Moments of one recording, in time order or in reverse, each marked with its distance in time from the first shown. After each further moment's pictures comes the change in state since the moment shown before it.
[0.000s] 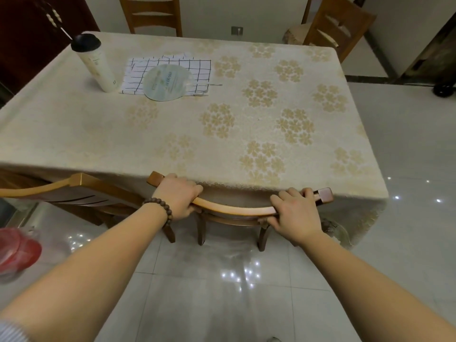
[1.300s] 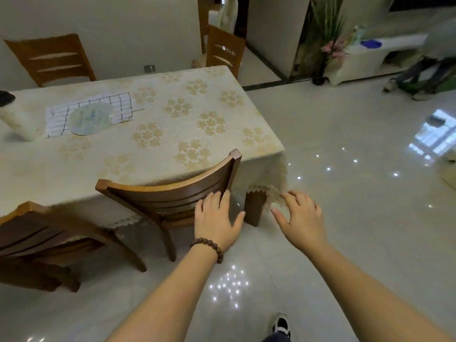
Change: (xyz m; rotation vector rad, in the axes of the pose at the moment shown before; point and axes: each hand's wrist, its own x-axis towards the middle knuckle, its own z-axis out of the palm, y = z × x) left_hand -0.094 0.250 -0.050 -0.487 0.338 -0.071; right_hand -0.246 -0.012 -0.060 0.253 0.179 0.738
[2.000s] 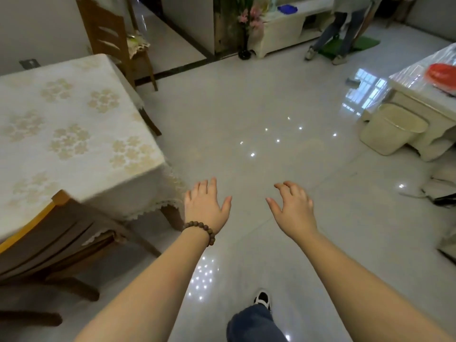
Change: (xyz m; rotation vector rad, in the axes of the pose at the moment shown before) left_hand 0.152 0.311 0.132 -0.011 -0.171 0.142; right_hand 0.062 0.342 -0.035 0.065 0.033 0.319
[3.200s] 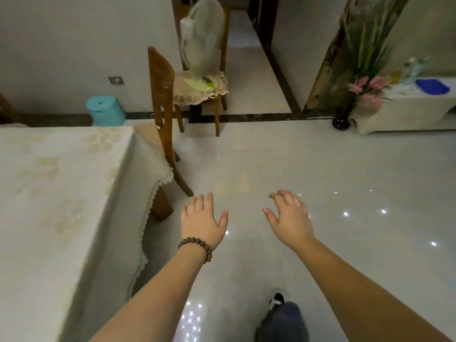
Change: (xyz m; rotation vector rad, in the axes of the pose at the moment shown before) left_hand 0.694 -0.021 -0.058 -0.049 0.097 -0.538; right_hand 0.807 -0.088 0.116 0.042 -0.234 -0.544
